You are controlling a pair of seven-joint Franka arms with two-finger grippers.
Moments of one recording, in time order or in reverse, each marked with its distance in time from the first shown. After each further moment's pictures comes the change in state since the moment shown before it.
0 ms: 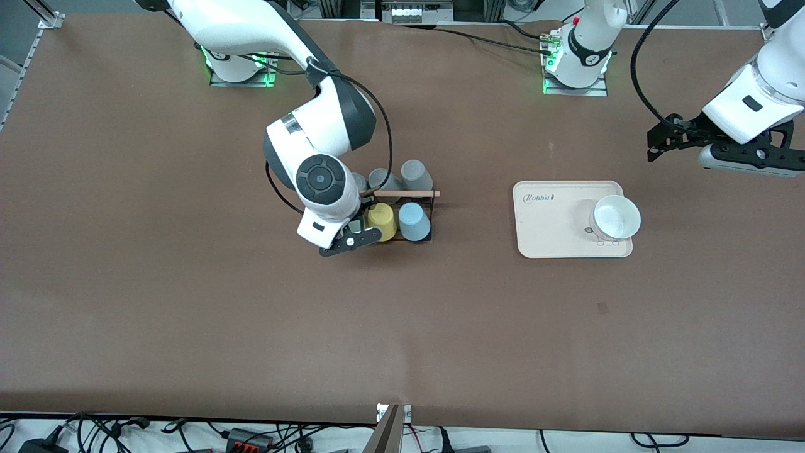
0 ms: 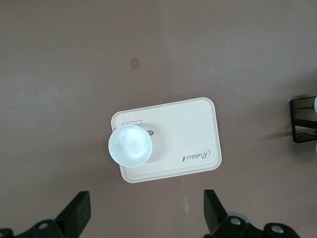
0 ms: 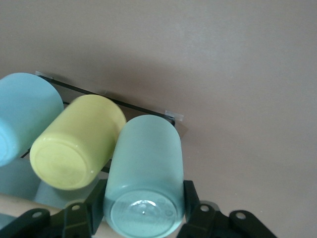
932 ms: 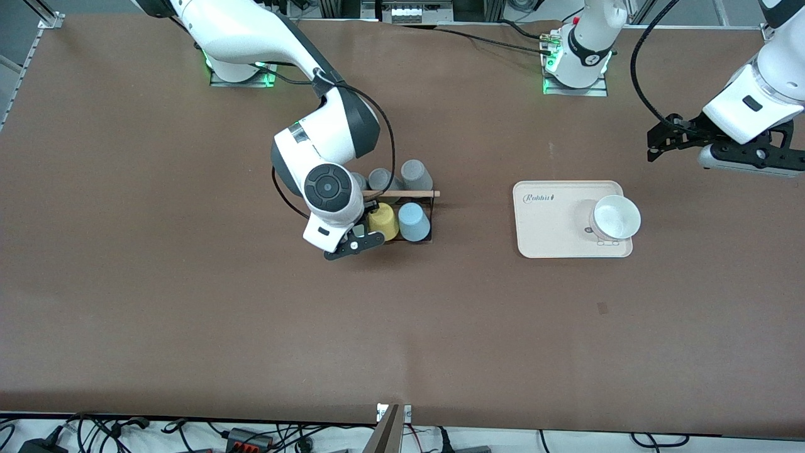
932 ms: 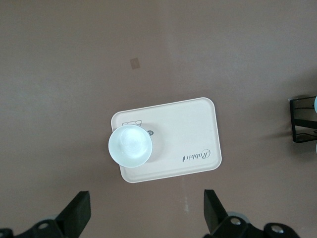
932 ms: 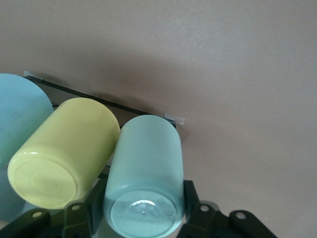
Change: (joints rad) left arm 0.000 0.000 0.000 0.000 0.000 0.000 0.000; right arm -0.002 0.027 -0.003 0.000 0.000 0.011 0.000
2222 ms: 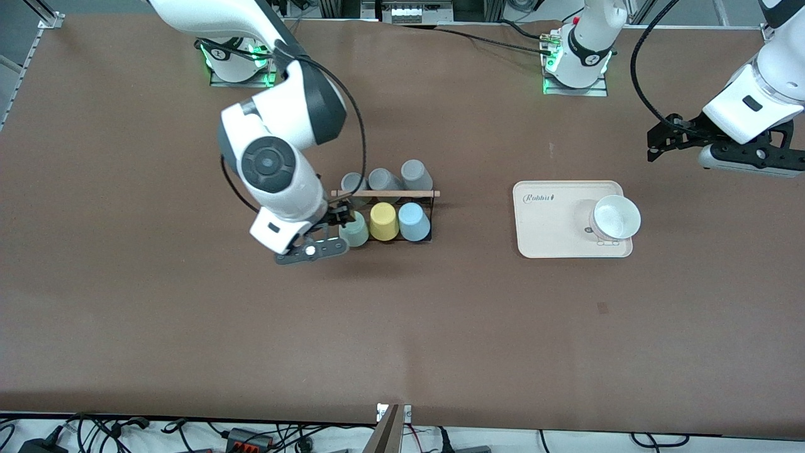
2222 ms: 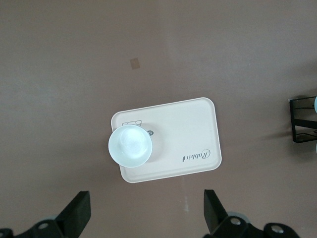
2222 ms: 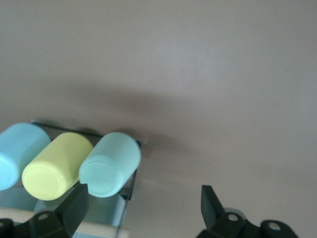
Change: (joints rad) left arm 0.000 0.000 0.000 0.000 0.000 0.000 0.000; right arm -0.032 -0.134 -0.107 0.034 0.000 -0.019 0.030
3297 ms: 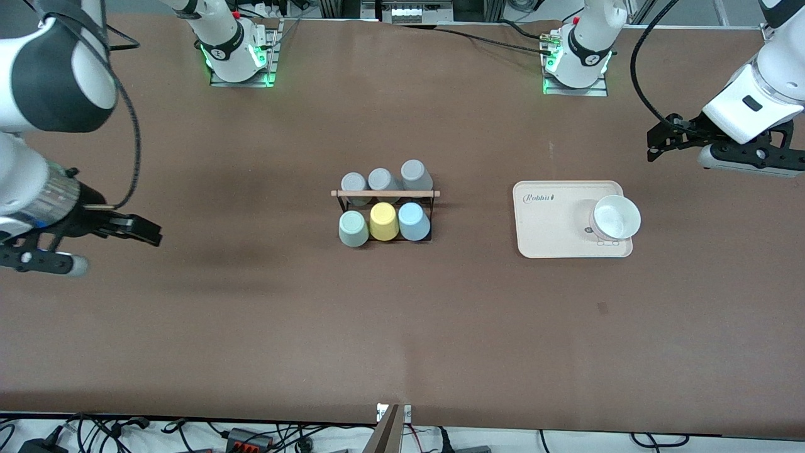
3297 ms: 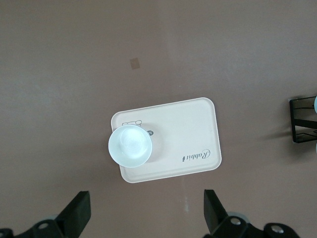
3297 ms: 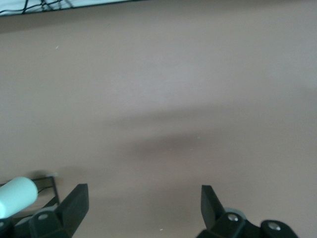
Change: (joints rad) left arm 0.000 0.000 0.000 0.000 0.000 0.000 0.000; right arm -0.389 -0.198 -0.041 -0.001 -0.017 -0.119 -0.109
